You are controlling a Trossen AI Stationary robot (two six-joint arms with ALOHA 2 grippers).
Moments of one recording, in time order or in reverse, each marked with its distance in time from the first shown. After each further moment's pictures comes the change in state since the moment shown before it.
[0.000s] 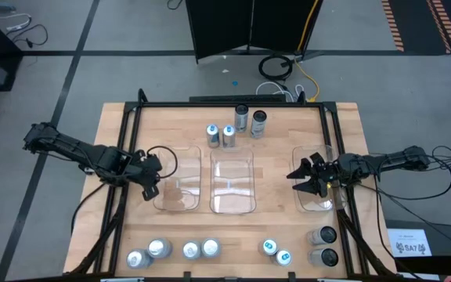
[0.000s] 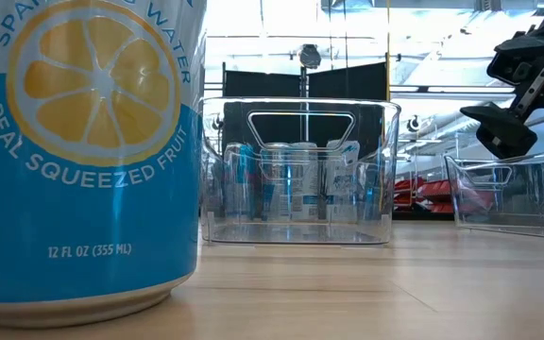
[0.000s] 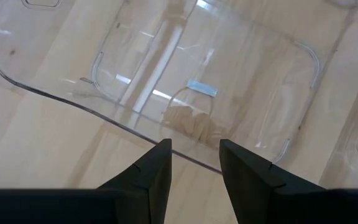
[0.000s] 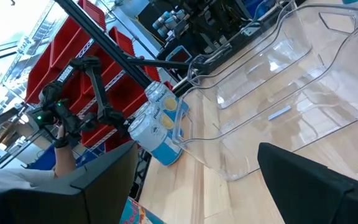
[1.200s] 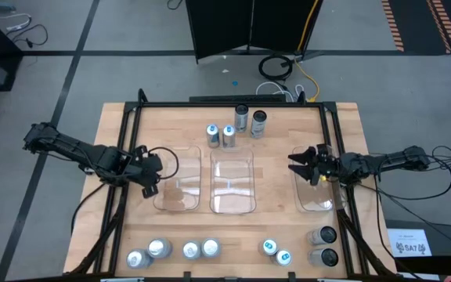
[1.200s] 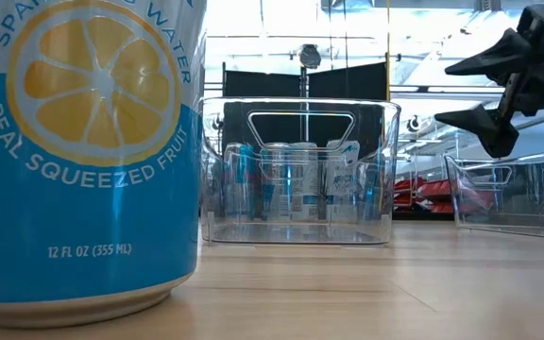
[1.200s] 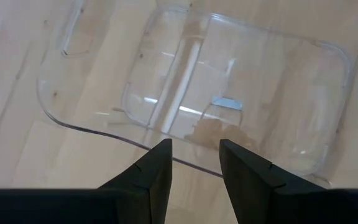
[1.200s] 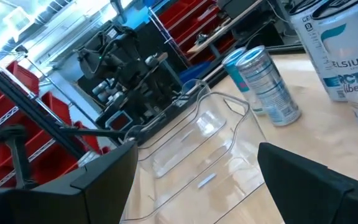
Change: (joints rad) left arm 0.000 0.000 0.000 -0.001 -0.114 0.161; right arm 0.000 0.000 0.000 0.049 0.402 -0.061
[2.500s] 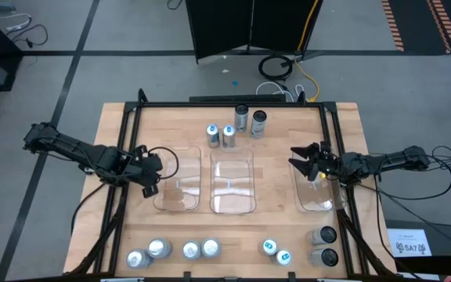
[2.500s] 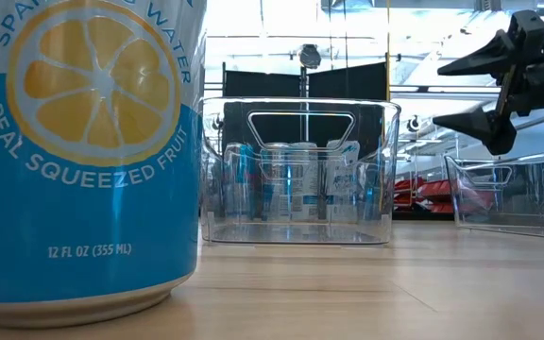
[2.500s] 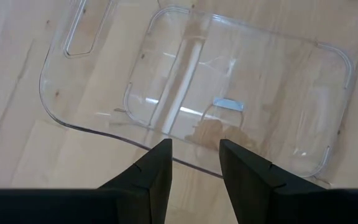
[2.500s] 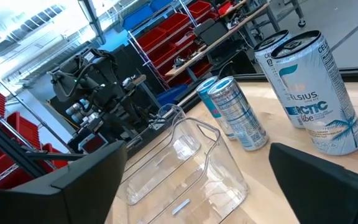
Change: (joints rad) left arm 0.000 0.000 0.000 0.000 -0.003 -0.006; right arm 0.000 0.000 0.000 0.024 0.145 -0.055
